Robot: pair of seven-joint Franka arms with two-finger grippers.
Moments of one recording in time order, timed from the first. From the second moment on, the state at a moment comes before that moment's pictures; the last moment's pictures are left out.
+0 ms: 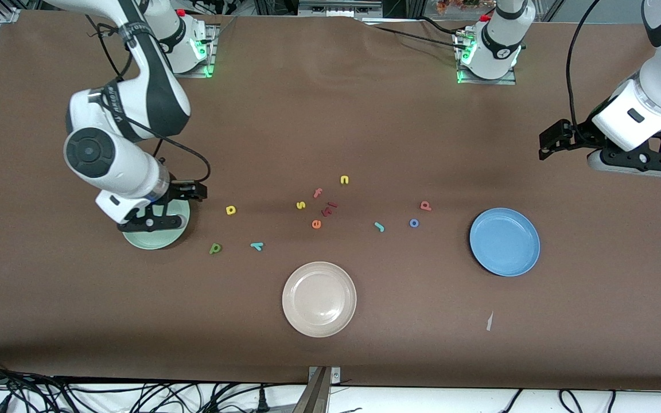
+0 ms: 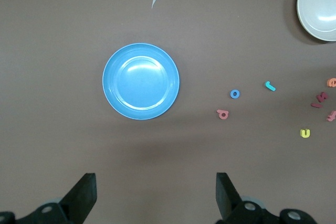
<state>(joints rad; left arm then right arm) -0.06 0.03 -0.05 -1.65 -0.04 1.66 -0.03 0.35 0.35 -0.05 -1.73 0.01 1.97 0.20</state>
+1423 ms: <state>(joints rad) -0.06 0.03 -0.05 -1.65 -0.04 1.66 -0.03 0.35 0.56 0.03 -1.92 0.01 2.45 -0.07</state>
